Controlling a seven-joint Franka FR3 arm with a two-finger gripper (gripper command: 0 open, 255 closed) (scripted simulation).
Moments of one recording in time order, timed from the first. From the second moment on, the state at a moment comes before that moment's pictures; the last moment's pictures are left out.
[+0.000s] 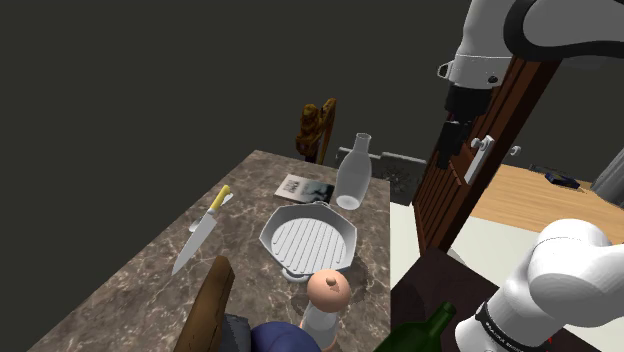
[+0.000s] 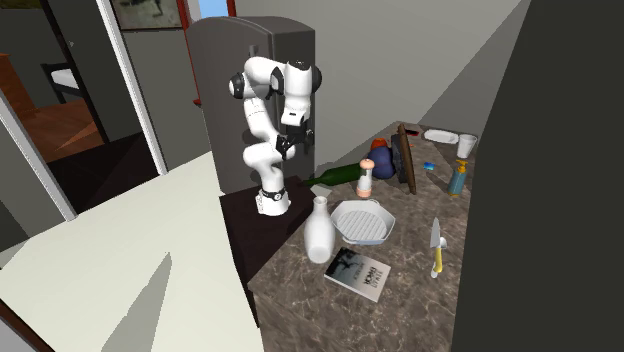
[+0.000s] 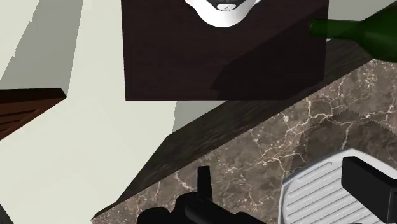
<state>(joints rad) -0.01 -0.83 0.05 -2.36 0.00 1.45 -0.04</state>
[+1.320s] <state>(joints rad) -0.04 -0.15 0.02 -1.89 -0.03 1.66 -0.08</state>
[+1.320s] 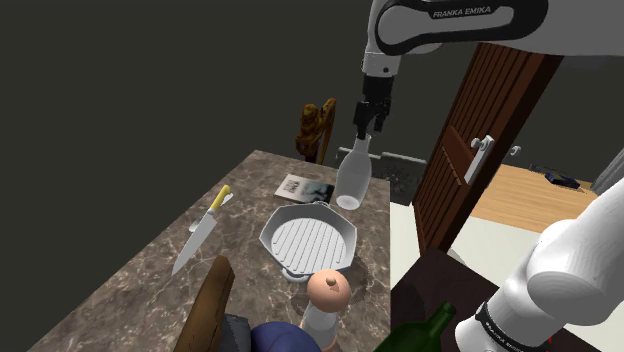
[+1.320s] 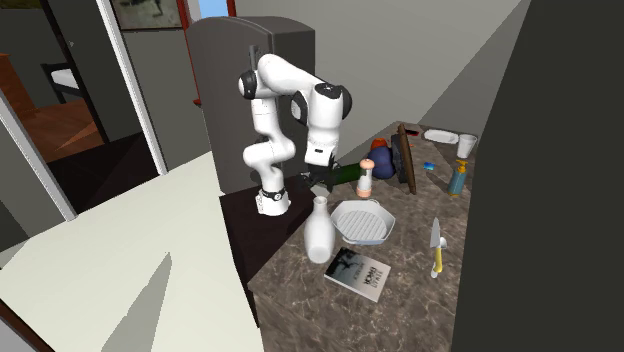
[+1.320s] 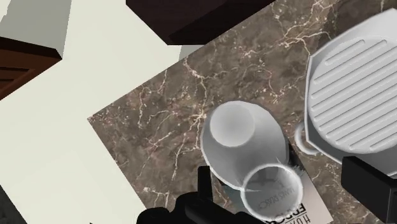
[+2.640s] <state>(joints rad) -0.04 -0.14 0.02 -1.95 -0.03 1.74 -0.08</state>
